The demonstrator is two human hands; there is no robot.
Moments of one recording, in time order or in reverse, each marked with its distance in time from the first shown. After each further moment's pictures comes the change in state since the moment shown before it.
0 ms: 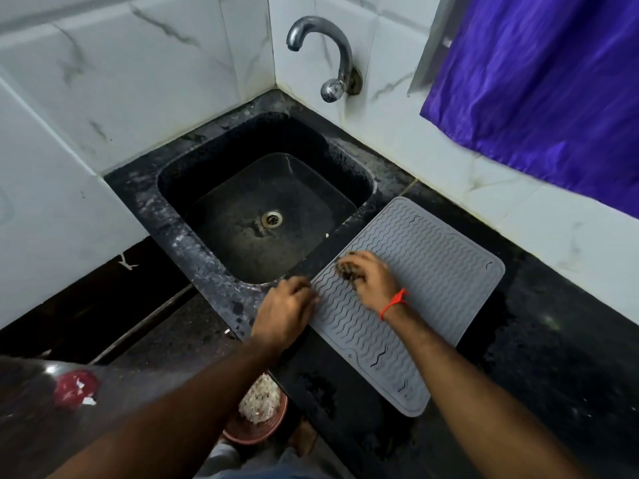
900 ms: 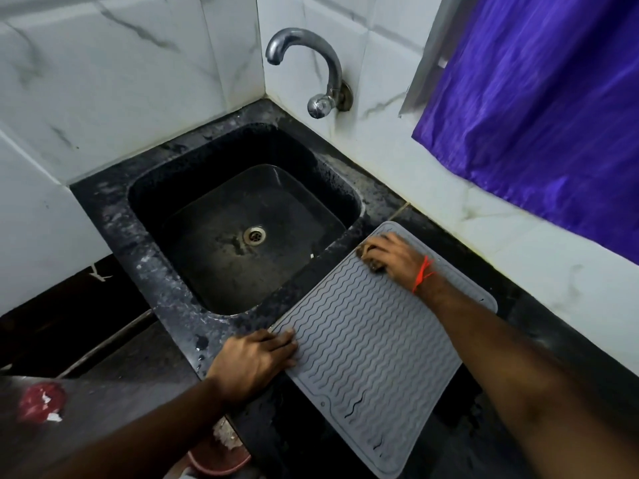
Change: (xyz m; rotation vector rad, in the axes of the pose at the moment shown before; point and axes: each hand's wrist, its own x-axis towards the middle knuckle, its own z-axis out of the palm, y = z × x) left_hand -0.002 -0.012 0.011 0.253 -0.074 0.277; right_hand 0.112 0.107 -0.079 -0.560 -0.152 -0.587
